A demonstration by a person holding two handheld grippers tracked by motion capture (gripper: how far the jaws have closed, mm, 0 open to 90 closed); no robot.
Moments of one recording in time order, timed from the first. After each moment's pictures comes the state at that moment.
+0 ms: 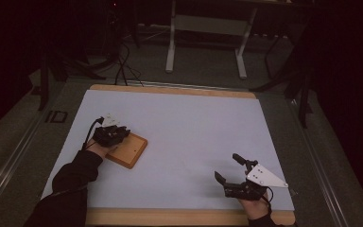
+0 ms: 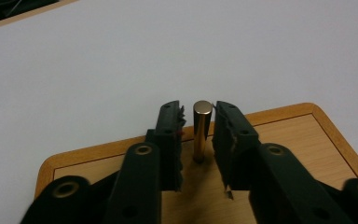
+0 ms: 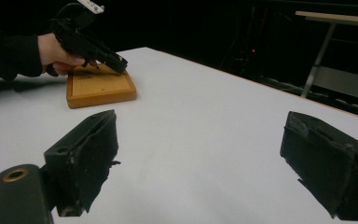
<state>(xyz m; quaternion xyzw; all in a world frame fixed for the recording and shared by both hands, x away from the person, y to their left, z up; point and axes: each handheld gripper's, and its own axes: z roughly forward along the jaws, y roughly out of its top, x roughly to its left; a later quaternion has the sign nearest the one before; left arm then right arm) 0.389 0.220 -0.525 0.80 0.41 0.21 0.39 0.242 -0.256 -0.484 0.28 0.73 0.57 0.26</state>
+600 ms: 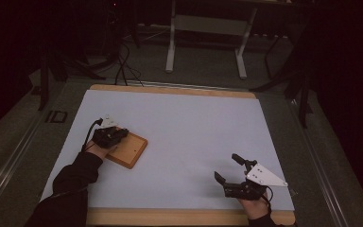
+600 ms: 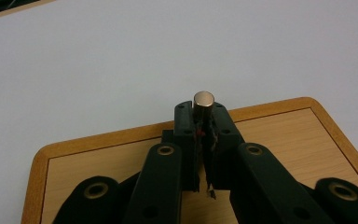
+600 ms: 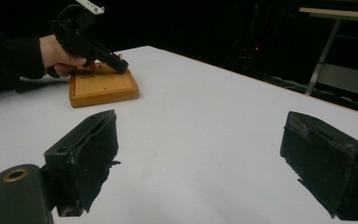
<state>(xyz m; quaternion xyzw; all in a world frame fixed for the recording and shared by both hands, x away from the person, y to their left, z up) 0.386 0.223 -0.529 0.79 0.42 0.20 0.40 0.244 -0.256 -0.485 0.28 0.73 0.57 0.25</state>
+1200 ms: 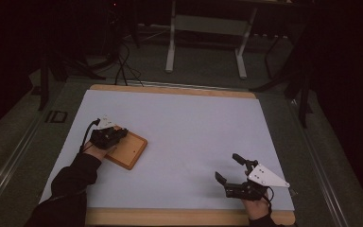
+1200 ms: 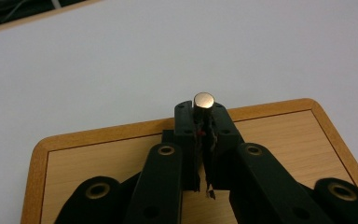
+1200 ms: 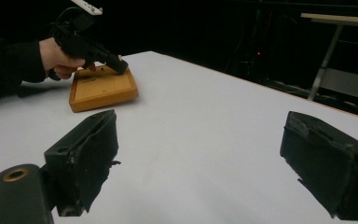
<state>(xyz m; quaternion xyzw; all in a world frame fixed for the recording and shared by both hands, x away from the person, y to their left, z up) 0.375 0.226 -0.517 0.79 0.41 0.21 0.42 0.243 -0.258 -0.484 0.28 0.73 0.58 0.25</state>
